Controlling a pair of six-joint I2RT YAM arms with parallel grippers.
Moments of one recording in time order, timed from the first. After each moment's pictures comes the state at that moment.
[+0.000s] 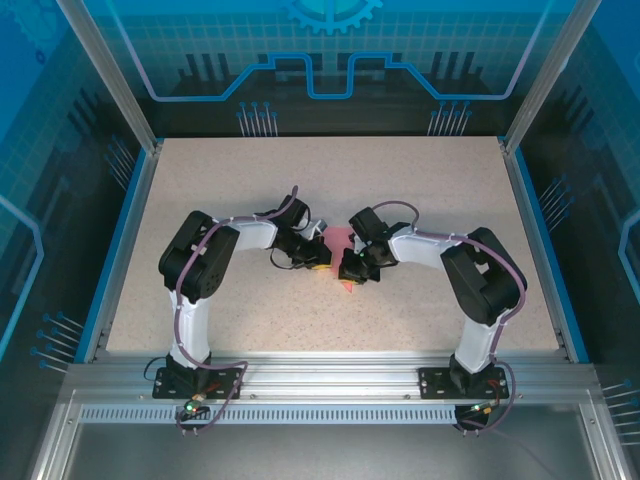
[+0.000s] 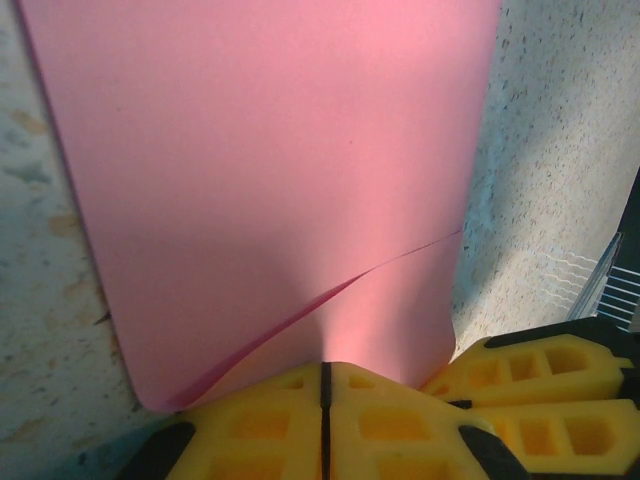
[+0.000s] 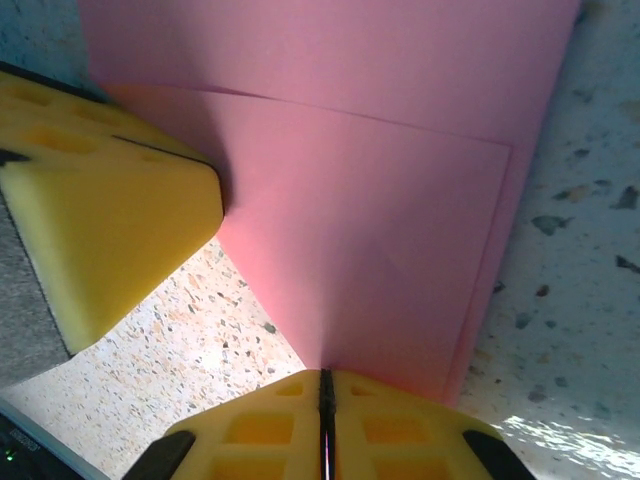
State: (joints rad) left arm -0.44 2.03 1.16 -0.29 0.72 -0.54; right arm 0.58 1.82 1.03 -0.46 -0.42 0.75
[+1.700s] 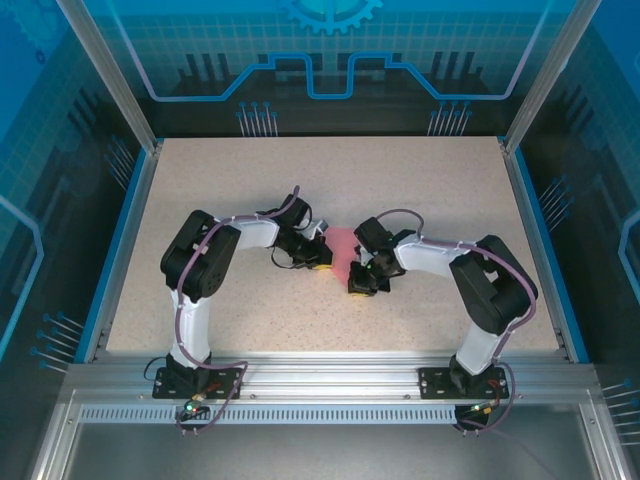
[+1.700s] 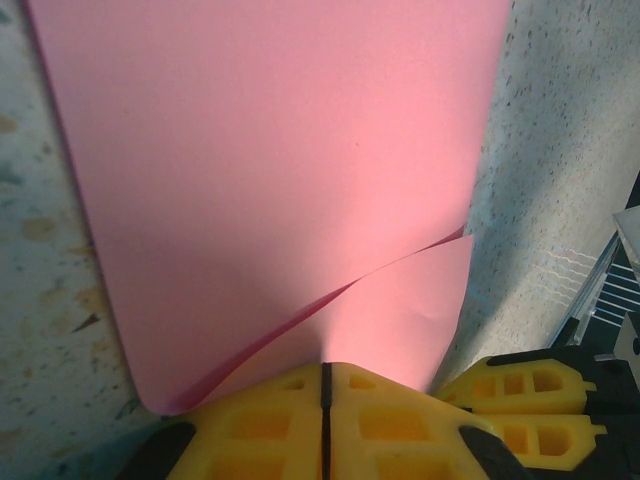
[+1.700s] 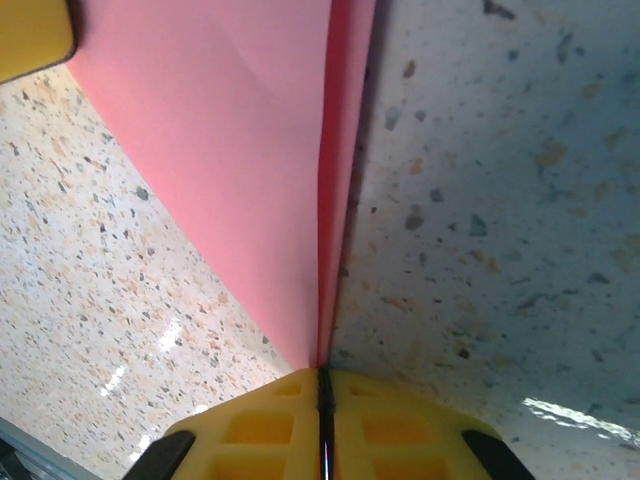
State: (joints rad) left arm -0.44 2.05 1.18 -0.32 0.73 -0.54; right arm 0.60 1.74 0.93 -0.56 -0.38 0.67
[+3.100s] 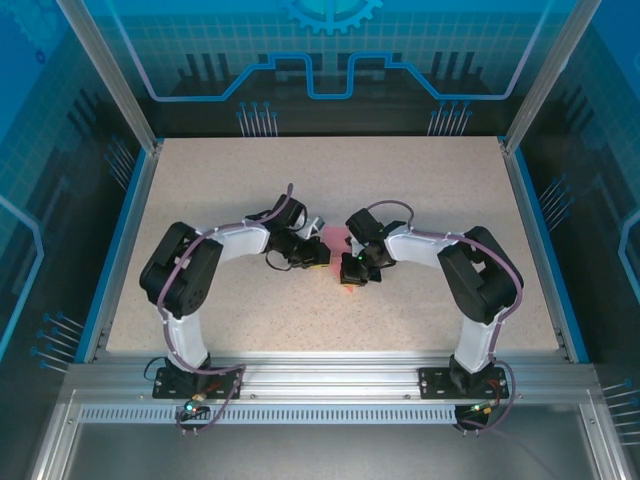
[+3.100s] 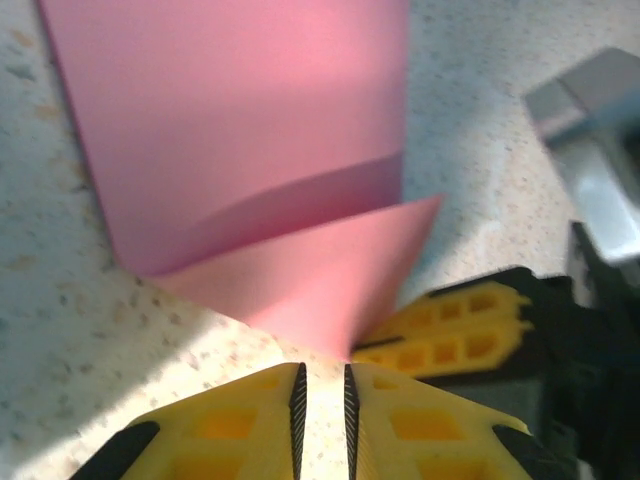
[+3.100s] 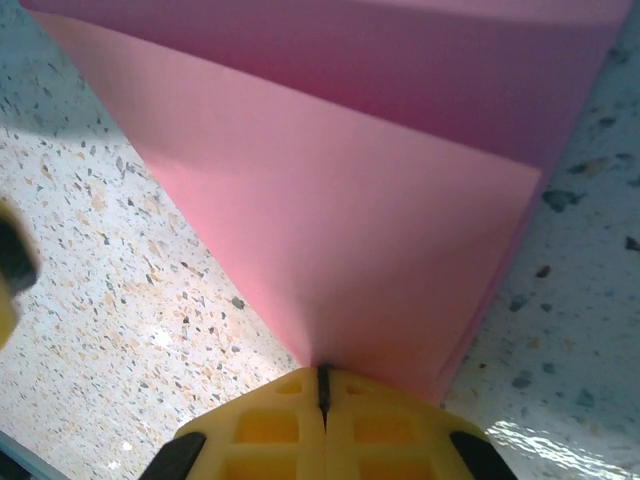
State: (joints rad) left arm -0.47 1.86 1.07 -0.29 0.67 -0.53; right arm 0.60 1.84 1.06 -0.55 -0.37 0.64
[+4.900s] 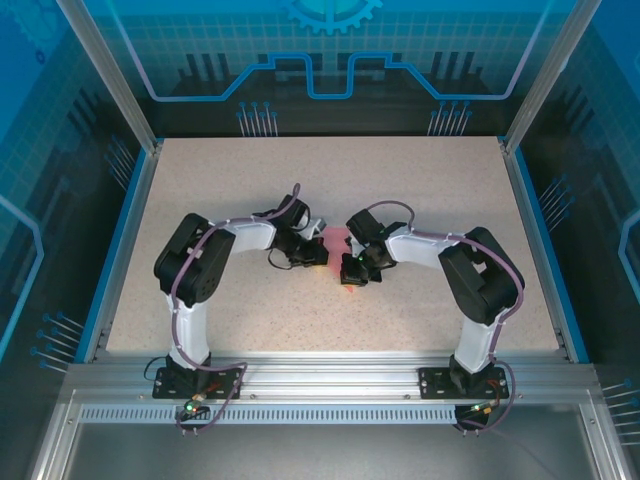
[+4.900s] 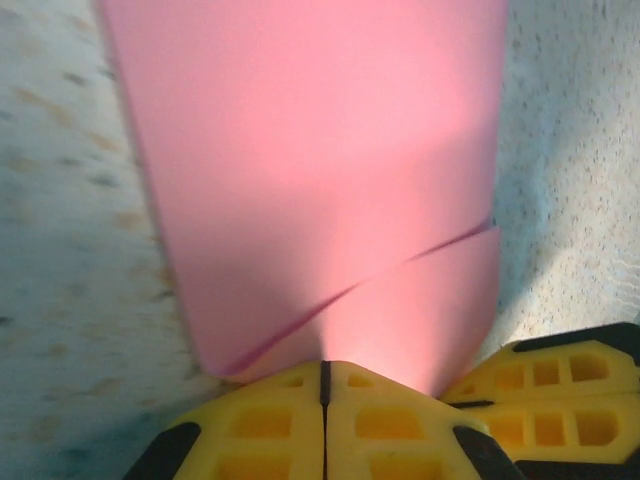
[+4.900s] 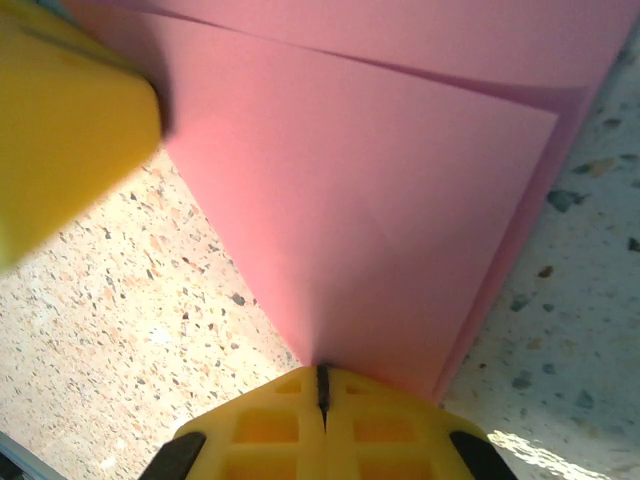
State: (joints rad) left arm -0.44 1.99 1.15 -0.31 0.61 -0.44; right arm 0.60 1.83 1.04 -0.54 -0.37 0.62
